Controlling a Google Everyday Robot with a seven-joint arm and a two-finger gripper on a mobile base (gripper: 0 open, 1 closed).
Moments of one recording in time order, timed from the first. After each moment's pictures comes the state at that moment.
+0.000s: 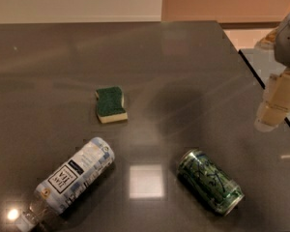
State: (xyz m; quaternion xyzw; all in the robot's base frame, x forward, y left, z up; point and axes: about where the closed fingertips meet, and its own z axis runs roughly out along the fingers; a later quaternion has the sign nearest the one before) arm 0.438 -0.217 0.976 -0.60 0.78 -0.03 0.16
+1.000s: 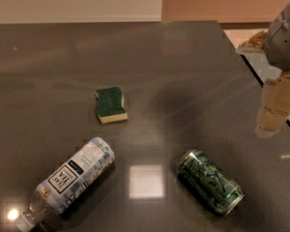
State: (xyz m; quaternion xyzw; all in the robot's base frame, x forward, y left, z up) arm 0.427 -0.192 0.975 -0.68 0.72 0.00 0.16
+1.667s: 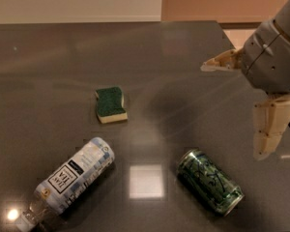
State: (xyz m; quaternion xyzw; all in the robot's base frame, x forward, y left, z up) arm 0.394 -0.149 0.960 -0.80 0.58 0.04 0.16
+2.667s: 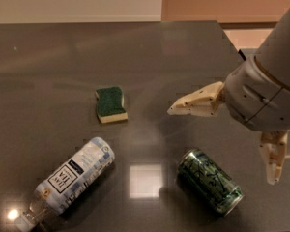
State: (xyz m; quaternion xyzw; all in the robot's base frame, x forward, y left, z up) arm 0.337 -0.121 0.938 -0.95 0.29 0.02 0.14
